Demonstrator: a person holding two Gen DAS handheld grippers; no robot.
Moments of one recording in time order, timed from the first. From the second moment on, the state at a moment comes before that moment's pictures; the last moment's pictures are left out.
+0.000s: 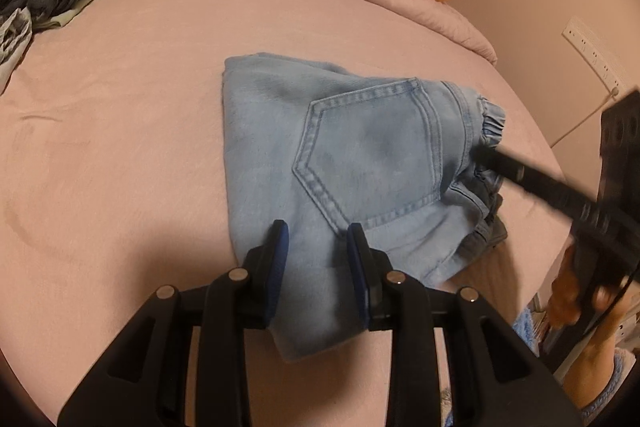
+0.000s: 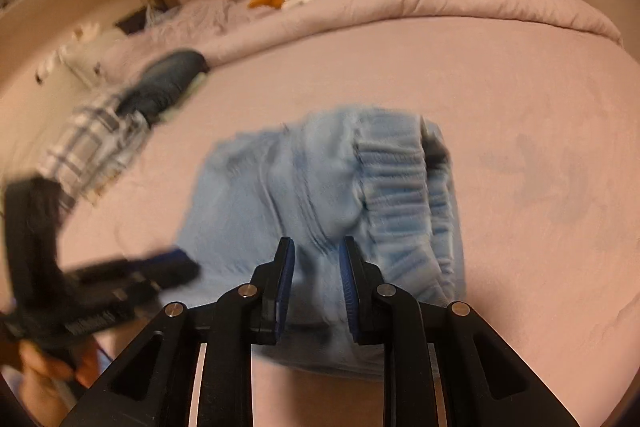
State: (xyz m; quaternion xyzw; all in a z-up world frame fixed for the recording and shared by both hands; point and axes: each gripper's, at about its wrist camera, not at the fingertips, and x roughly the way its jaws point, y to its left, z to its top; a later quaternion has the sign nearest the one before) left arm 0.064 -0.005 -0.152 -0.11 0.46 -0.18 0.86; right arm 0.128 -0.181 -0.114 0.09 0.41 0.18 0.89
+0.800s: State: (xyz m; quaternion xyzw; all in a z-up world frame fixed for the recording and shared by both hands) left arm 0.050 0.017 -0.158 -0.15 0.46 -0.21 0.85; right arm 0.180 -0.163 -0.103 0.06 0.43 0.11 0.90
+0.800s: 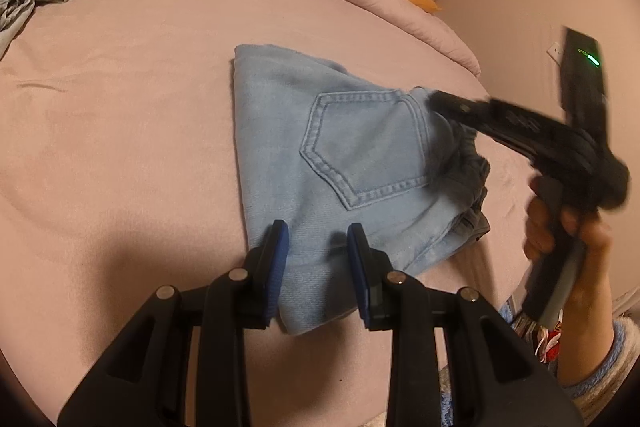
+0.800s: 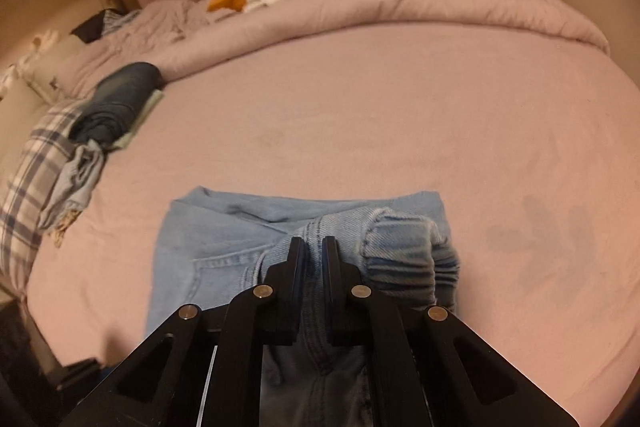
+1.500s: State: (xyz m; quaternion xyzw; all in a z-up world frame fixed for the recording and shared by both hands) left arm 0.078 0.063 -0.147 -0.22 0.44 -0.19 0.85; right arm 0.117 -0.157 -0.103 -0.03 0.40 0.14 0.91
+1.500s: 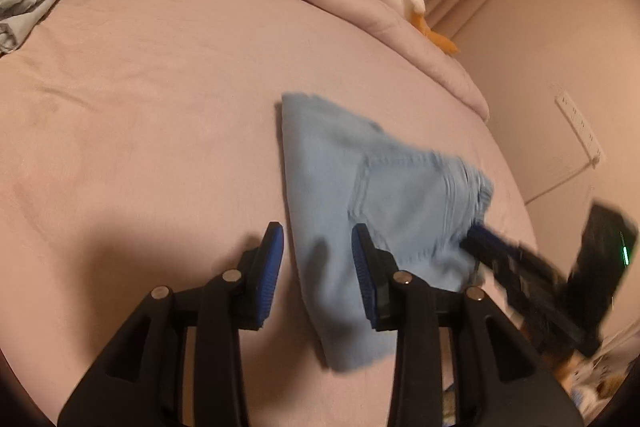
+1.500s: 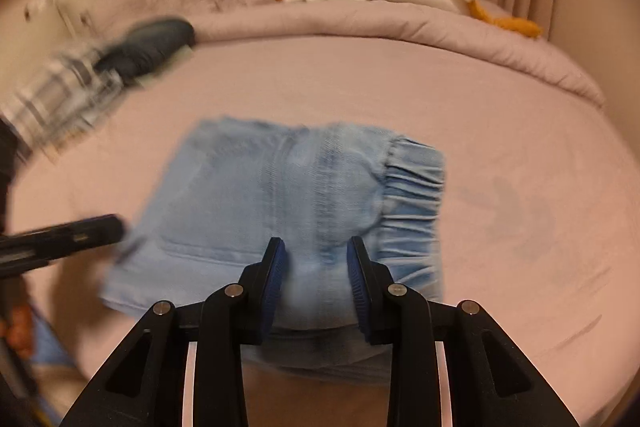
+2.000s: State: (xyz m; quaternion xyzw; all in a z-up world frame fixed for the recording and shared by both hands) left arm 0.176 0.049 -0.167 -0.24 0.46 -0.18 0.83; right arm 0.097 -0.073 -0.140 -0.07 0.39 0.30 0.86
